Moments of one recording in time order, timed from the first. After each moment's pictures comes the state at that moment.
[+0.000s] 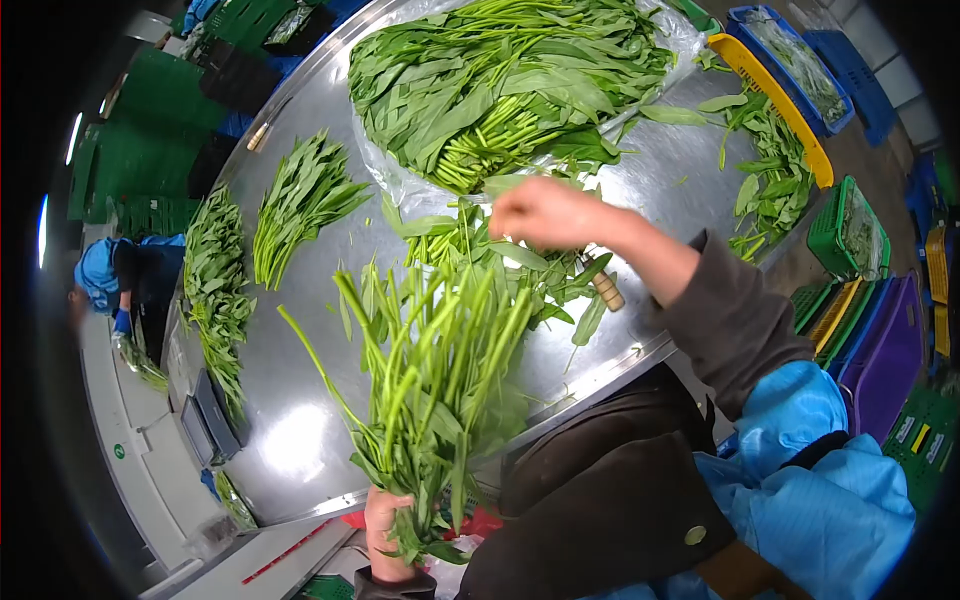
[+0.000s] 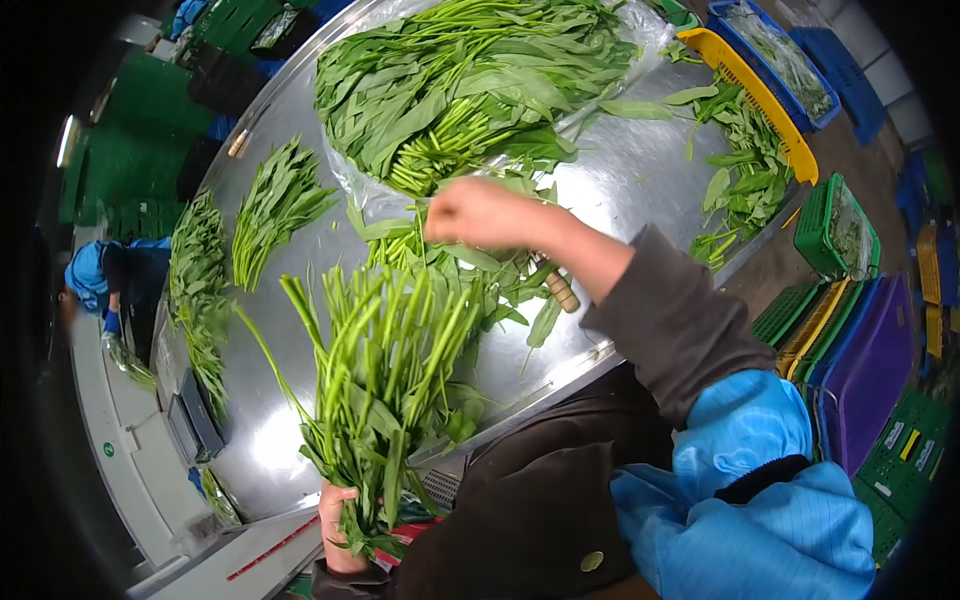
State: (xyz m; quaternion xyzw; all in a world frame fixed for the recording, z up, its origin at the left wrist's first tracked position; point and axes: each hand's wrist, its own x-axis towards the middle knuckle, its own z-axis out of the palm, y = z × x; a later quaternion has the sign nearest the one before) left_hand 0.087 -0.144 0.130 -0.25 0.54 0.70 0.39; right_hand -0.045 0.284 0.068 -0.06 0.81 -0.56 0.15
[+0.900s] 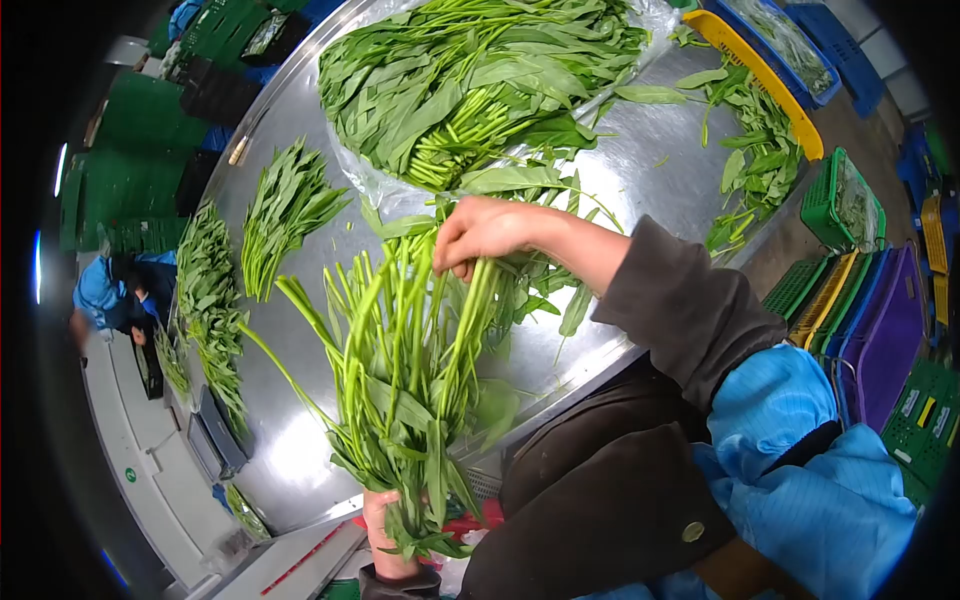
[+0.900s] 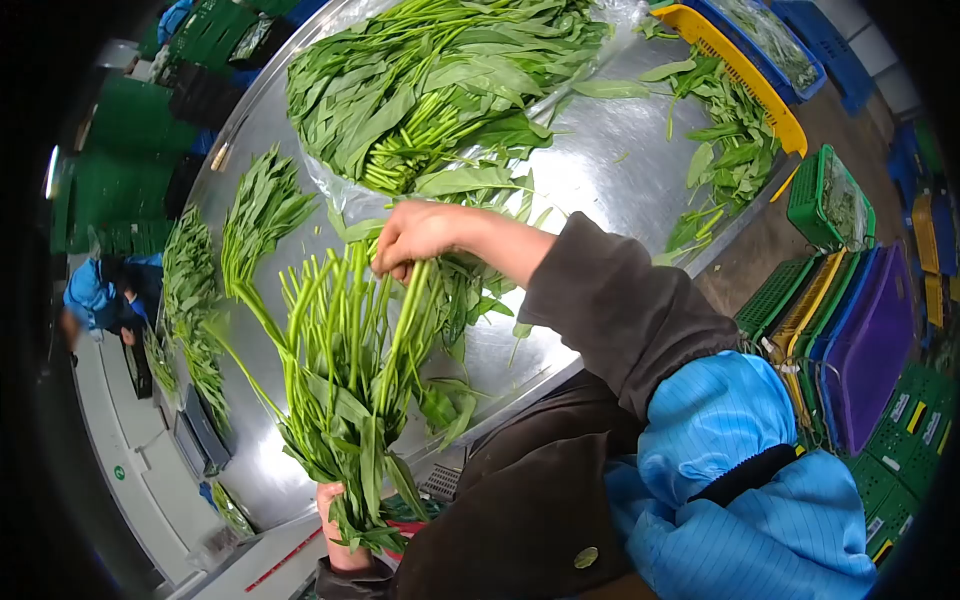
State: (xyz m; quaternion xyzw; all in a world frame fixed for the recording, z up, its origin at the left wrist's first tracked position) left_hand 0.090 -0.134 0.122 -0.22 0.55 0.74 0.32; right_hand -0.060 0.247 0.047 -0.06 0.69 -0.66 0.29
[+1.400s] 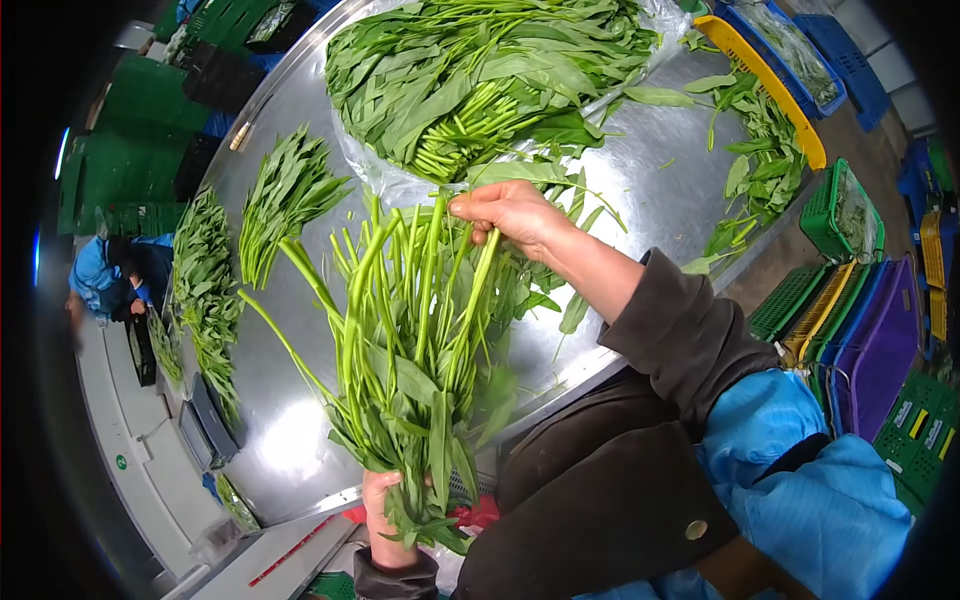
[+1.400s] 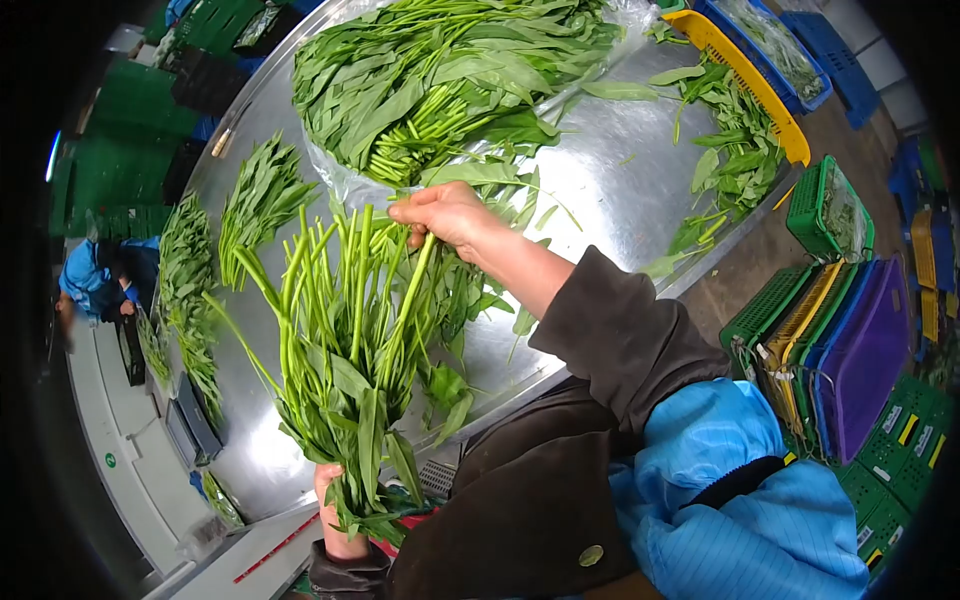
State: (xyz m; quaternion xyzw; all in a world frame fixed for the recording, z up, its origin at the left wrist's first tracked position) left_hand 0.082 -0.111 0.122 -0.25 0.48 0.78 0.32; right_hand -0.049 0.243 0.019 0.18 0.46 -0.86 0.13
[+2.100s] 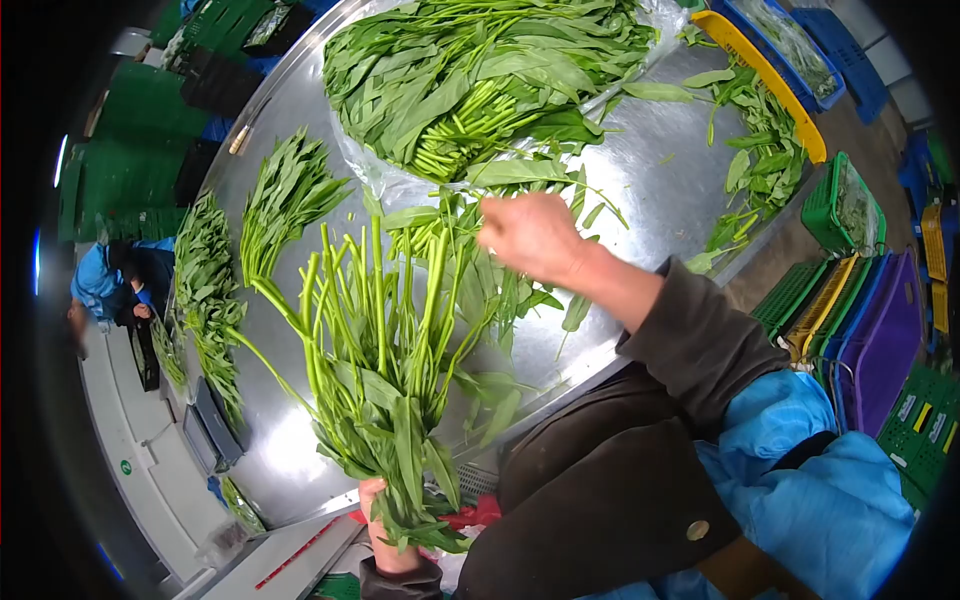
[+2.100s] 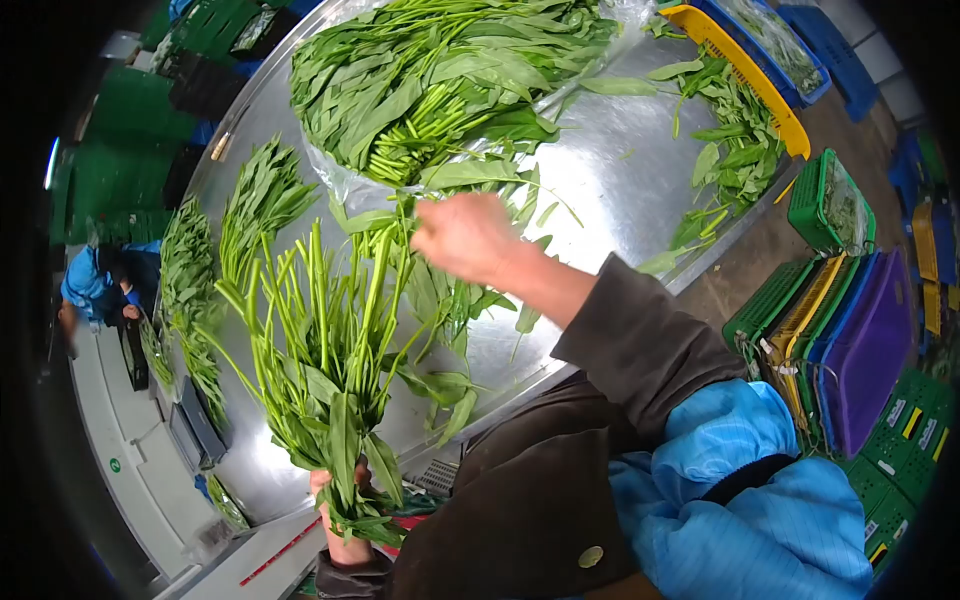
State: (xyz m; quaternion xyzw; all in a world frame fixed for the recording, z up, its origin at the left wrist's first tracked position) left_hand 0.092 -0.172 0.096 -0.31 0.32 0.83 0.34; right_hand -0.017 0.245 0.053 0.03 0.94 -0.34 0.04
